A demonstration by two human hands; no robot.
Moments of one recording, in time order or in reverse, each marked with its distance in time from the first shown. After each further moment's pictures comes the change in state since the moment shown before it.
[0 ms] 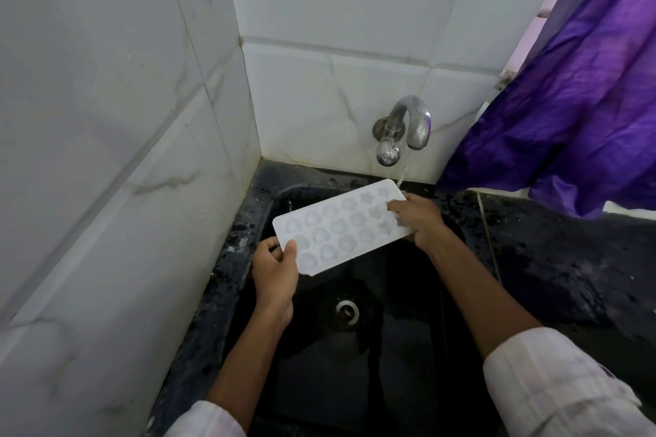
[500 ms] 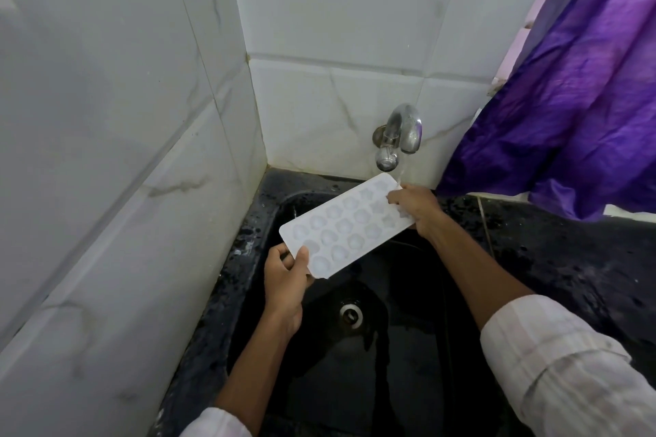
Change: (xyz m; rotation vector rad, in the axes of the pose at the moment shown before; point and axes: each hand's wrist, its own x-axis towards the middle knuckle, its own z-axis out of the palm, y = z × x) left_hand -0.029 0.005 0.000 -0.123 -0.122 -0.019; right_hand 0.013 -0.017 -0.006 -0.125 -0.019 -0.088
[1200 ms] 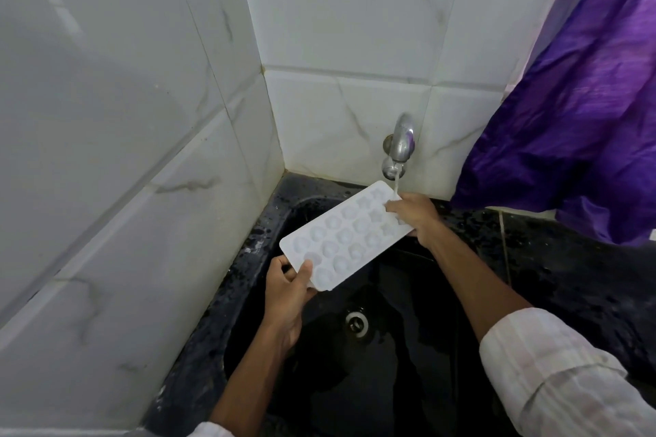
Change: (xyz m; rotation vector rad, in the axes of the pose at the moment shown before) left_hand -0.037 0.002 0.019 -0.036 0.047 -0.006; right_hand 0.015 0.006 -0.007 0.010 -0.190 -0.045
